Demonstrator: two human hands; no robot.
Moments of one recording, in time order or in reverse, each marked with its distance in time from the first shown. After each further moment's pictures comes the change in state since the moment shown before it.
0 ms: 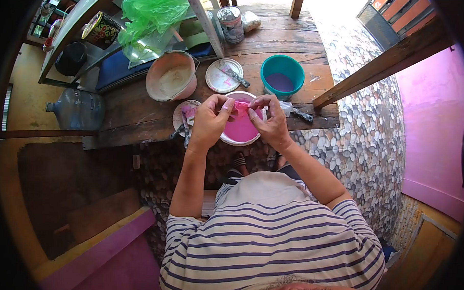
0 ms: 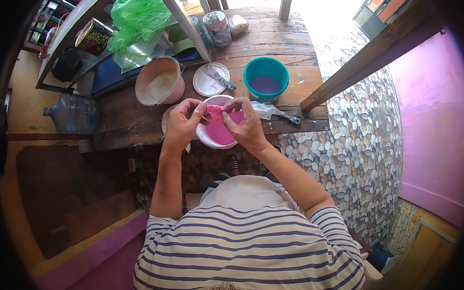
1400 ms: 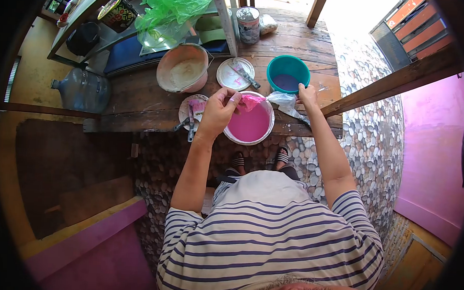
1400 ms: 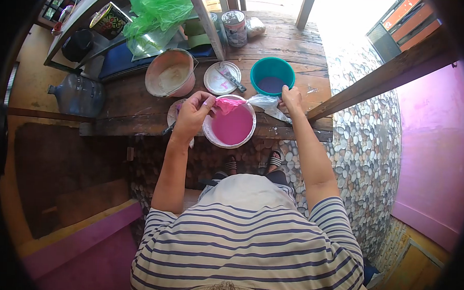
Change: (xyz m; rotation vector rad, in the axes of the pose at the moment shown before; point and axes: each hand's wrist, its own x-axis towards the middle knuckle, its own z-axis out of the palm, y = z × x) left_hand 0.015 -0.027 -0.015 -0.086 0.017 0.009; right_hand 0.085 0.165 -0.097 -0.383 0.075 0.851
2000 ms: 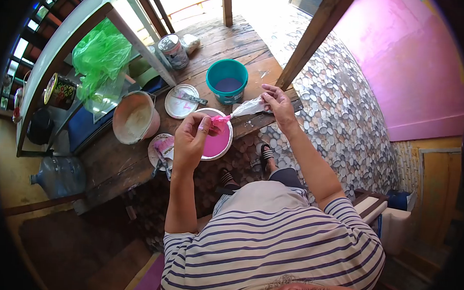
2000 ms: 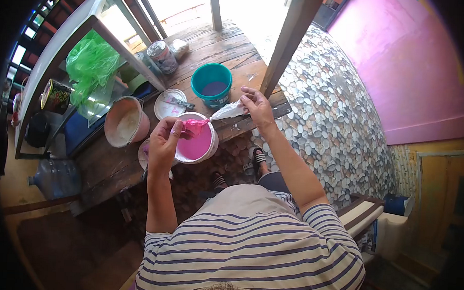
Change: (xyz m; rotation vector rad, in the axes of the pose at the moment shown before) left_hand -0.026 0.037 0.041 -0.109 -0.273 0.107; right_hand -0.164 0.004 -0.061 0.738 0.040 -0.287
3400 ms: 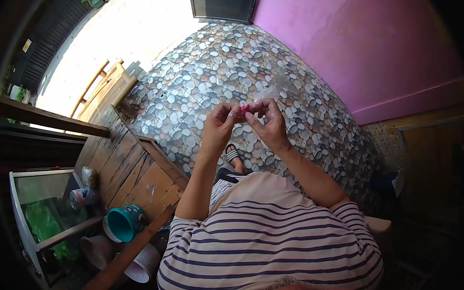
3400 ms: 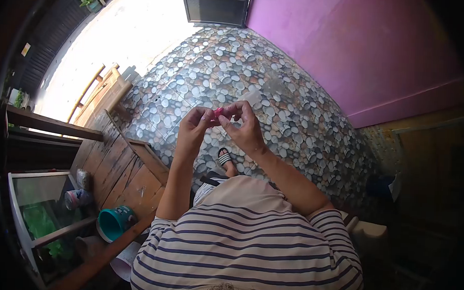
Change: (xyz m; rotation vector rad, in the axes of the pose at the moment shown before) left_hand 0.453 -0.144 0.633 -0.246 -0.455 -0.147; right_hand 0.251 -0.210 -0.524 -0.366 0.357 -0.427
